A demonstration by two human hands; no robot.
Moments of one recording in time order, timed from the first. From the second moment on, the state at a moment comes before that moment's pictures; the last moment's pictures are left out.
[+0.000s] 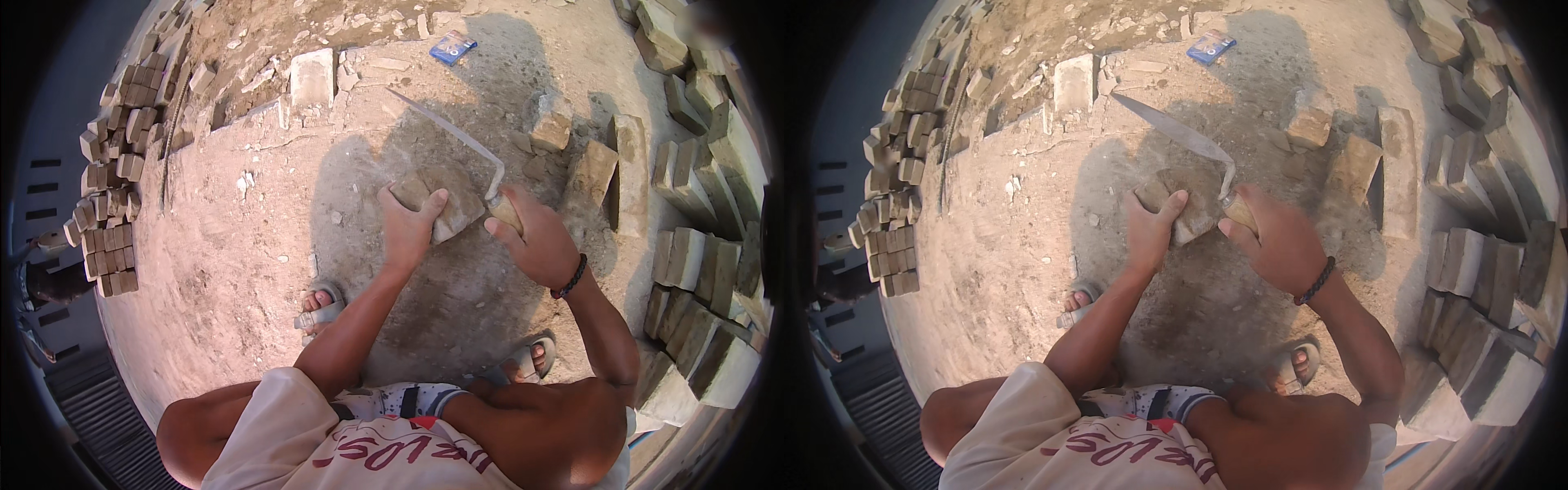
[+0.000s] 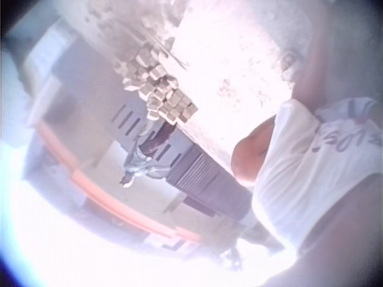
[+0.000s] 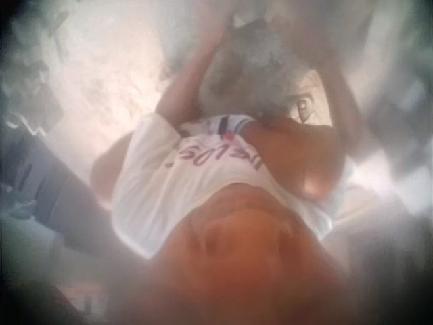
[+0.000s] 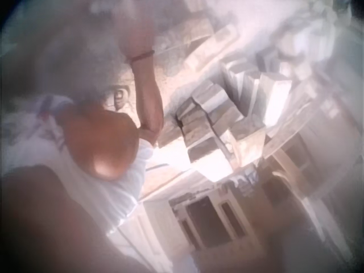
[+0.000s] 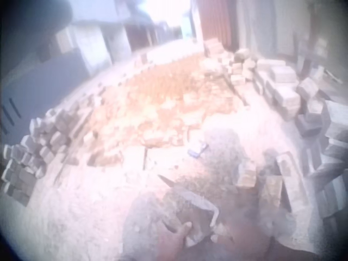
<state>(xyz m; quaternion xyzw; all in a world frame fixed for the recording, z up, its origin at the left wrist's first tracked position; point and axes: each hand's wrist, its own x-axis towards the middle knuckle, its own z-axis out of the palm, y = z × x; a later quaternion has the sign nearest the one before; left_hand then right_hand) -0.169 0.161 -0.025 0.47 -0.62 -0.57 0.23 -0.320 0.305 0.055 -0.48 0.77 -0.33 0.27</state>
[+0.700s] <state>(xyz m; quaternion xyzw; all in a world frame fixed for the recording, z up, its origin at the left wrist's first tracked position) -0.126 0.215 -0.011 0.35 -0.76 -0.54 0.12 -0.328 0.360 0.086 -0.42 0.85 -0.14 0.27</state>
